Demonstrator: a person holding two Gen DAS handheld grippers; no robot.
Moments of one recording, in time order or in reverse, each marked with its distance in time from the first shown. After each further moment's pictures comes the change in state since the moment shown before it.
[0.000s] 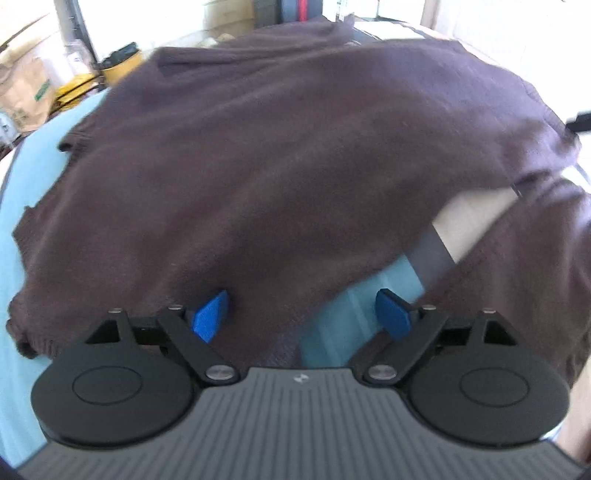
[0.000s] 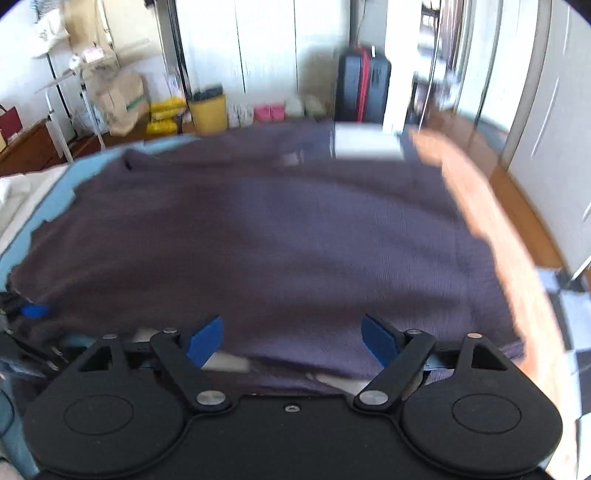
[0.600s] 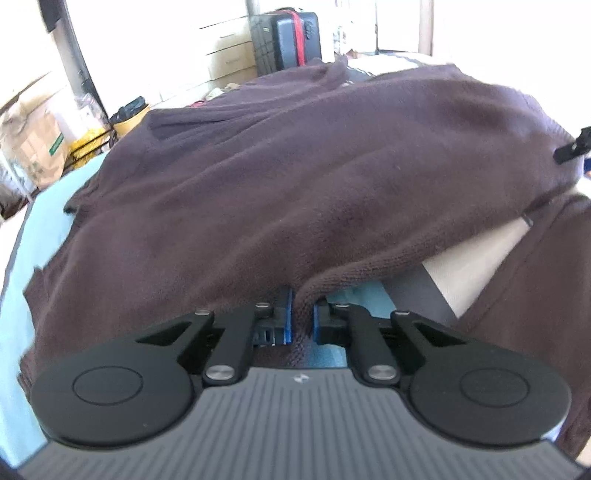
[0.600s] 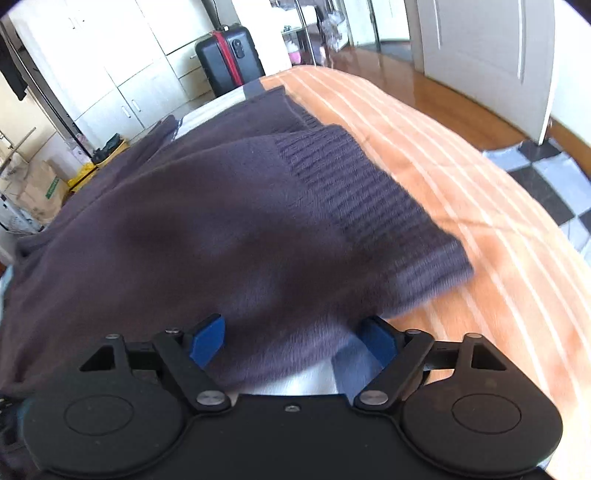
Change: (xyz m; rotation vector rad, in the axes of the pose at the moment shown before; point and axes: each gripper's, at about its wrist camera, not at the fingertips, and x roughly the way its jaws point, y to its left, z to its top) left arm 0.006 -0.024 0.011 0.068 -0.155 0.068; right arm 0.061 -0.125 -0.049 0.433 -0.049 -0.061
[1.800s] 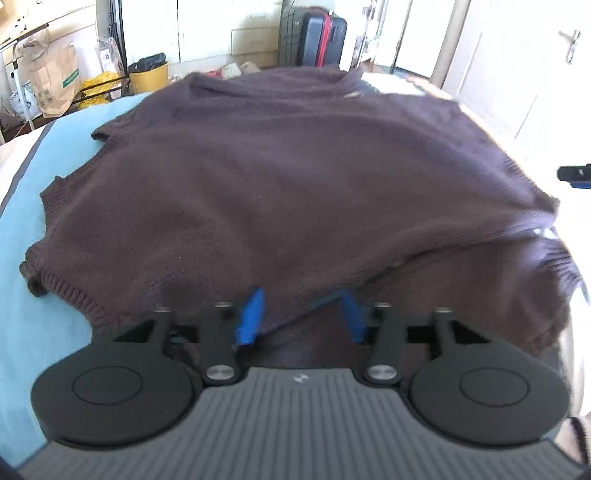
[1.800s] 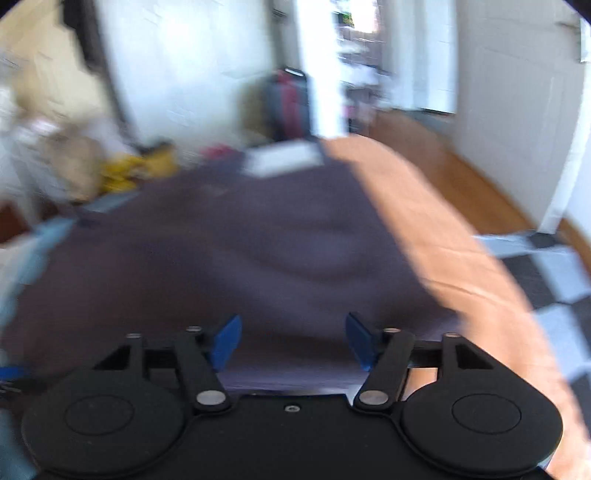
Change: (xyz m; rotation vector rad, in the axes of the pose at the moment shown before) left arm -0.071 0.013 -0.032 -0.210 0.023 -0.075; right arm -0.110 0.065 -0.006 -0.245 -0.113 0.115
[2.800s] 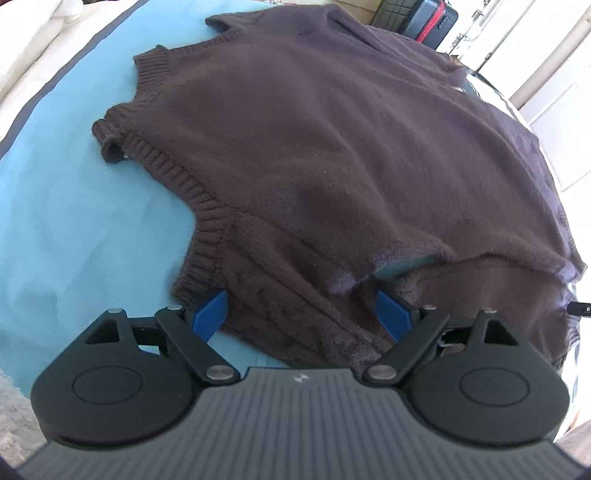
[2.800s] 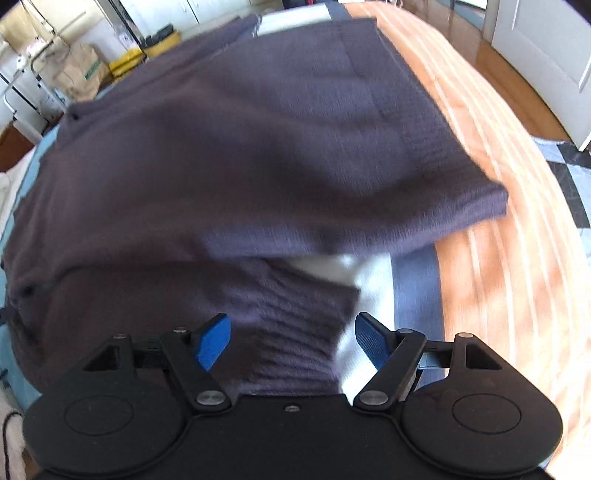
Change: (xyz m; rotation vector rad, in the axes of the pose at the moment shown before) left arm 0.004 0.092 -0.025 -0.367 0.194 0.032; right arm 0.043 -0.016 -0.042 0.049 0.471 -0.007
